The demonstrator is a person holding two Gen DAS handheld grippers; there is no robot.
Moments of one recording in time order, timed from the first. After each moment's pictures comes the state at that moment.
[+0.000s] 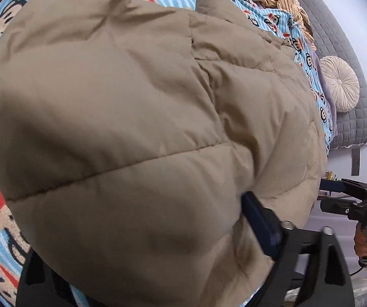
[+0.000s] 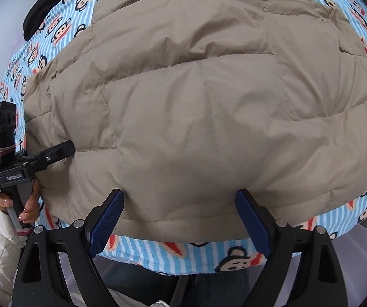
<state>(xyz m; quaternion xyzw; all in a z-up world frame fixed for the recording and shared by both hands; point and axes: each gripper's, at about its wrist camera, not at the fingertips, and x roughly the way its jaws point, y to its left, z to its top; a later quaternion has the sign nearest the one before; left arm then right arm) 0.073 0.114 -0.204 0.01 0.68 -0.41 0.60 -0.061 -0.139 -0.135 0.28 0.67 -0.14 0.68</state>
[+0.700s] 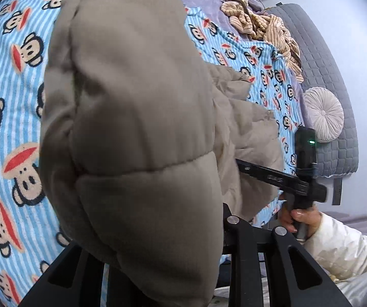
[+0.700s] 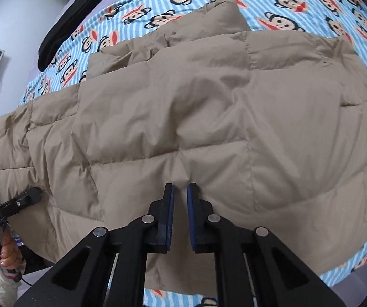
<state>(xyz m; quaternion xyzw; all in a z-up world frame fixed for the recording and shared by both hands) 0.033 0.107 -0.083 -0.06 0.66 -0.39 0.64 -0.031 -0.199 -0.157 0.30 0.60 -0.09 0.74</state>
